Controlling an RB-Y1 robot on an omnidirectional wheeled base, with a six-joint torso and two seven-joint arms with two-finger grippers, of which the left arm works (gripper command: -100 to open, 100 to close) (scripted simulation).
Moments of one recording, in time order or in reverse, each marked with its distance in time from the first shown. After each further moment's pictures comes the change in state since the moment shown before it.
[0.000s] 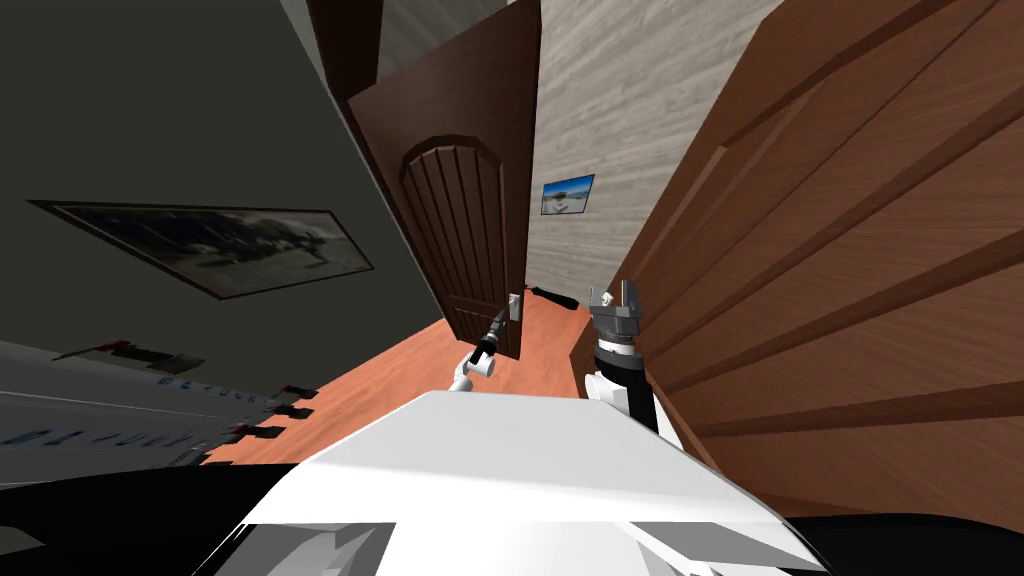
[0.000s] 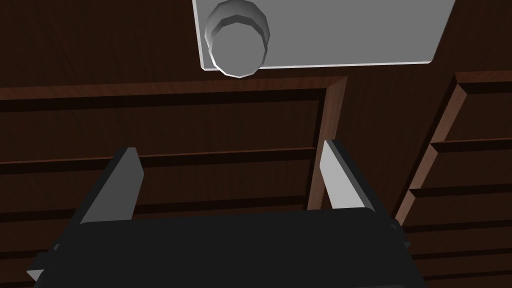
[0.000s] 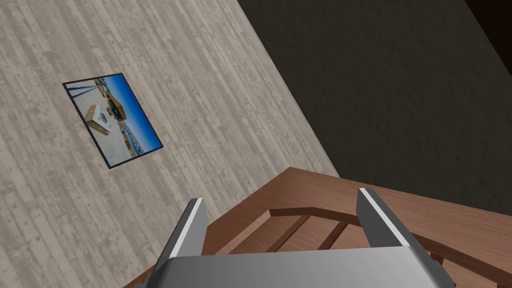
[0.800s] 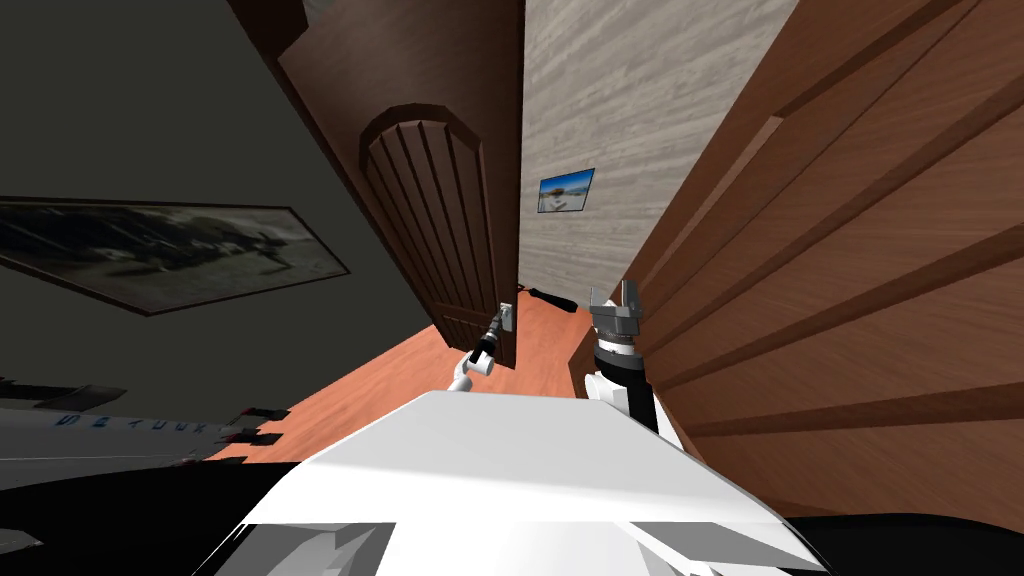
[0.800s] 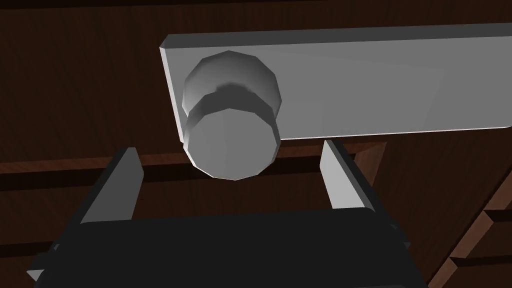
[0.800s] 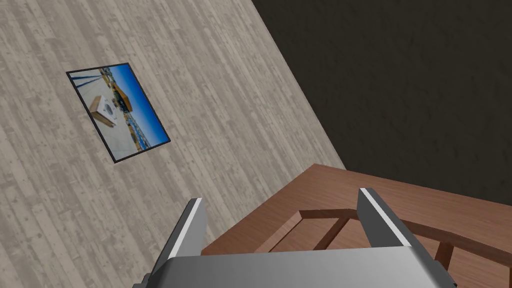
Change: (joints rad) arm -0.015 0.000 0.018 0.024 -0.004 -0.016 -0.004
